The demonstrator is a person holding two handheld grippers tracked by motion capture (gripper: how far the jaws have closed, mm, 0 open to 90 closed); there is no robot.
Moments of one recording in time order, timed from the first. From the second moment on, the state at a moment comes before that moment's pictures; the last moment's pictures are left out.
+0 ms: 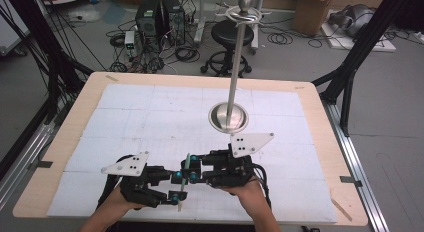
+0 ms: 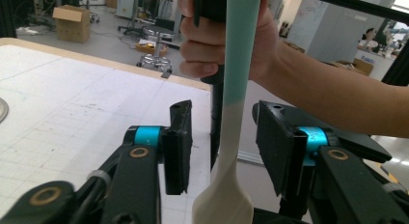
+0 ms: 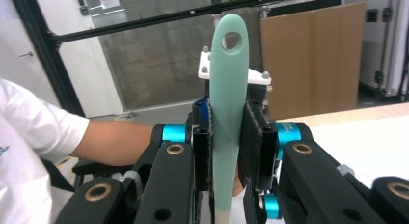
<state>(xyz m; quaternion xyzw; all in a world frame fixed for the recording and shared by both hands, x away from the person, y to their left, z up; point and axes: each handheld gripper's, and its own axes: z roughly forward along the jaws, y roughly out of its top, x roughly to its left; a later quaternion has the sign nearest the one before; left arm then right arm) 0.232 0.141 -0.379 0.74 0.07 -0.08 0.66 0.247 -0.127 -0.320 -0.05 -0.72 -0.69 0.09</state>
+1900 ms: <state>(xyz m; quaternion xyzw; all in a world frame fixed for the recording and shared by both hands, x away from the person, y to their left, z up) 0.237 0.178 -0.380 0.72 0.22 0.09 0.65 0.252 -0.139 -0.303 -0.24 -0.71 -0.65 -0.07</state>
